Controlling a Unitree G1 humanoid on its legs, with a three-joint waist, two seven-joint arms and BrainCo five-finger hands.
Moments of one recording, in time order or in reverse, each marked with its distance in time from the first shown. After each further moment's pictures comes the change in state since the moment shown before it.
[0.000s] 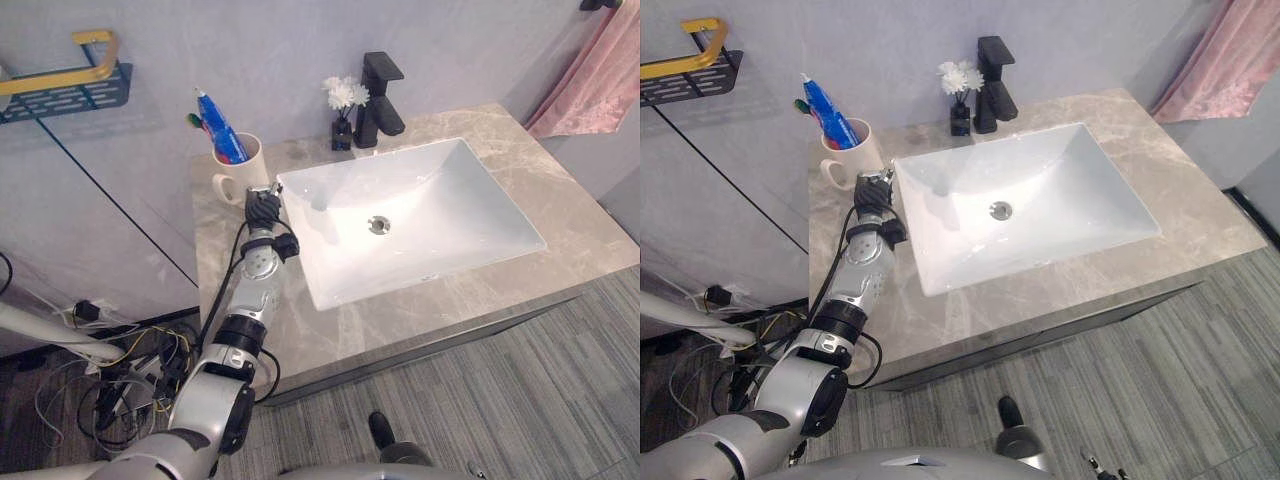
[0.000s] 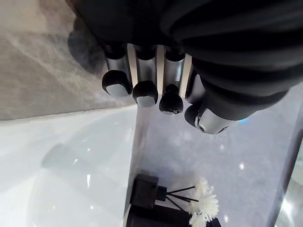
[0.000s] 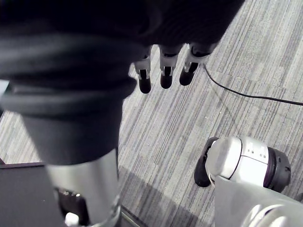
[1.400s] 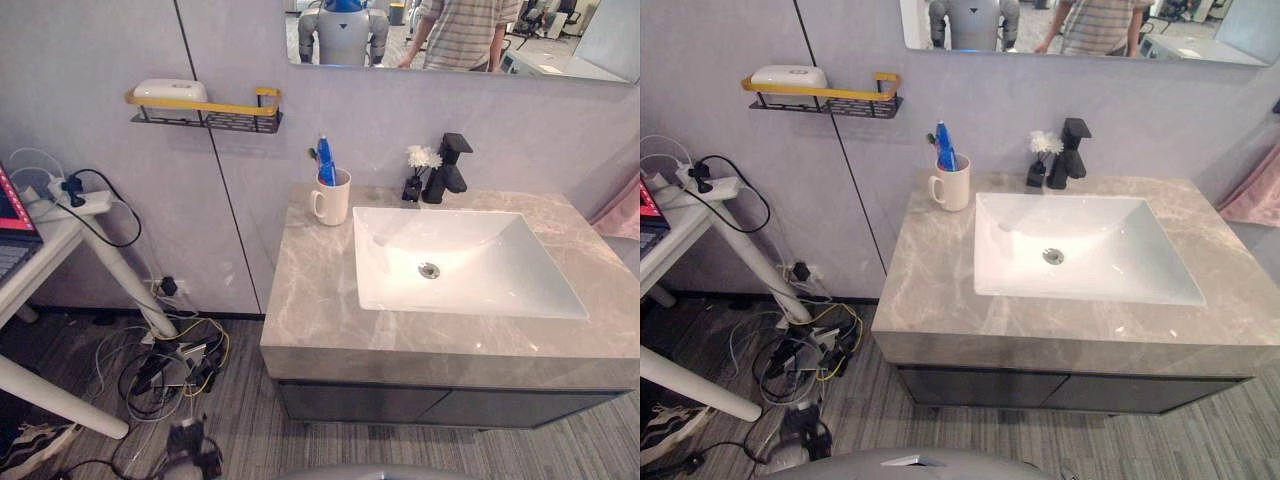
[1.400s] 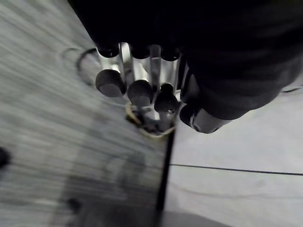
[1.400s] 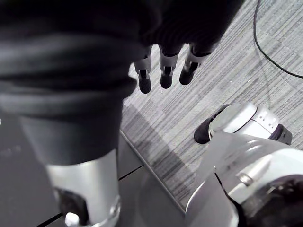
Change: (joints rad) left arm 0.831 0.010 0.342 0.307 0.213 0.081 -0.196; right arm 0.048 0.007 0.148 0.058 0.038 0.003 0.042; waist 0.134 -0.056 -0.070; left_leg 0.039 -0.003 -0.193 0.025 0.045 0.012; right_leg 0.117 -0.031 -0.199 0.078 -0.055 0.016
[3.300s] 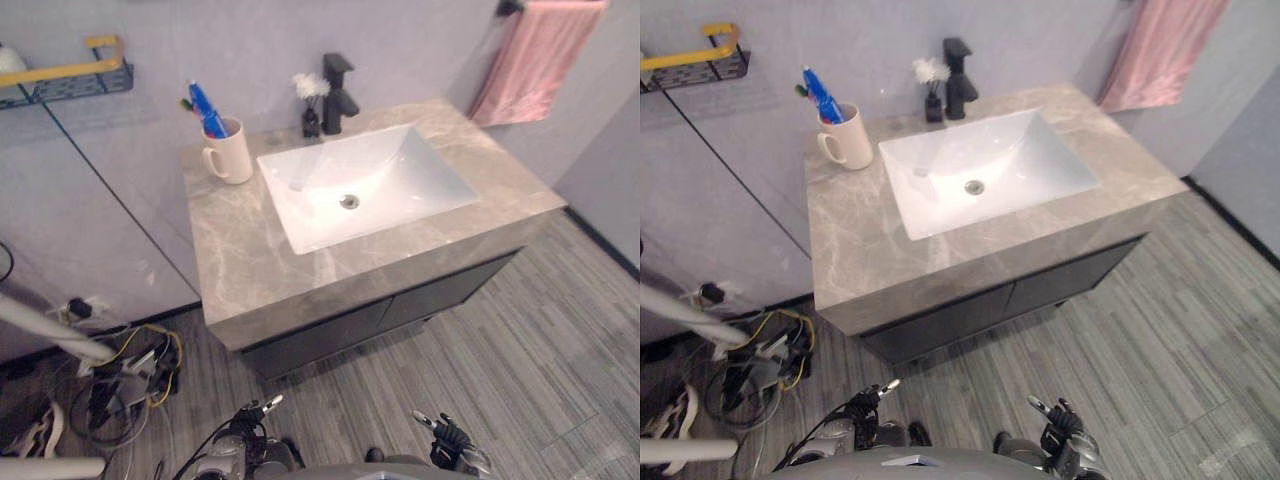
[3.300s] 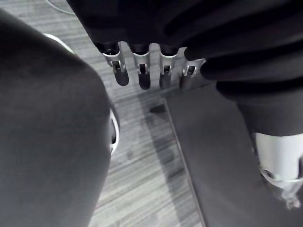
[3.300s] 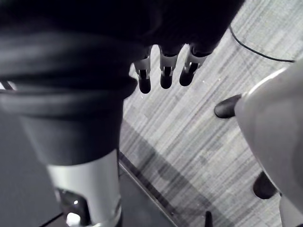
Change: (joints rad) left arm -0.267 -0.011 -0.227 0.258 0.016 0.070 -0.149; right arm -0.282 -0.020 0.202 0.062 -0.050 0.014 -0.003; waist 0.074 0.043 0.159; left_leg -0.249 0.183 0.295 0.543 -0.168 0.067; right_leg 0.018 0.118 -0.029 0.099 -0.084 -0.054
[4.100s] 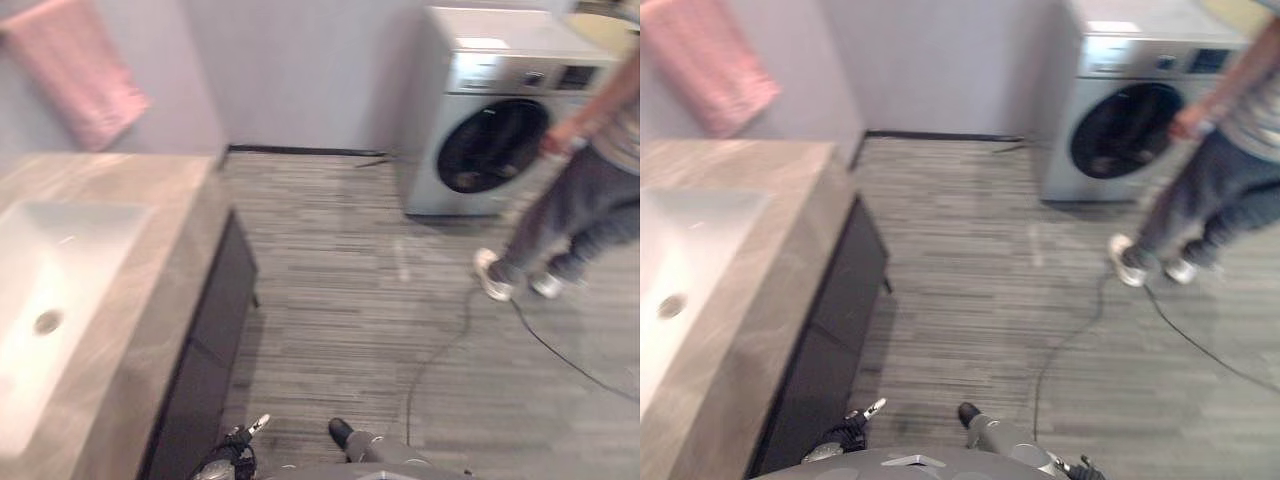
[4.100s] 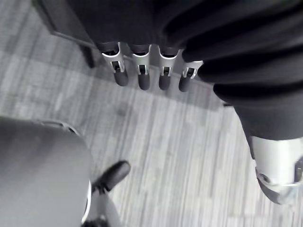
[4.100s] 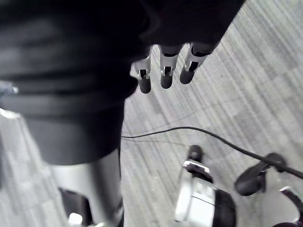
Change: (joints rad) left arm 0.067 -0.041 0.160 -0.027 0.060 -0.008 -0.018; right arm 0.175 -0.011 -0.069 -0.109 -0.144 0.013 0.030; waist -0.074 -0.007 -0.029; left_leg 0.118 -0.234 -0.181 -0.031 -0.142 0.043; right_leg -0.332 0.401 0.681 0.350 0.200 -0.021
